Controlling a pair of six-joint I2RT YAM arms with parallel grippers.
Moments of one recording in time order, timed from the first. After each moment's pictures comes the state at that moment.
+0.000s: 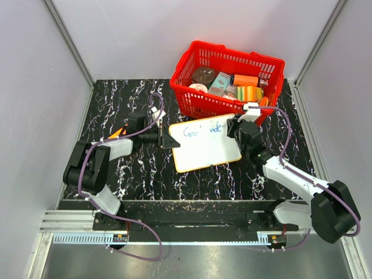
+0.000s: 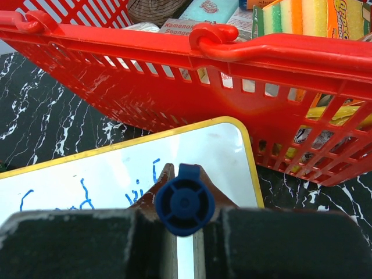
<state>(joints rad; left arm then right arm) -0.25 1.65 0.77 0.28 1.00 -0.34 0.56 1.19 0.66 0.33 0.43 0.35</state>
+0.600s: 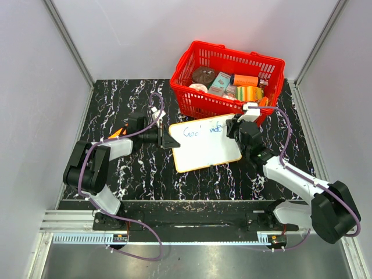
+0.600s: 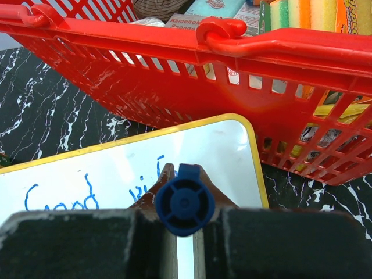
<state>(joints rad) -0.25 1.65 0.77 0.28 1.00 -0.34 0.56 1.19 0.66 0.33 0.40 0.35</state>
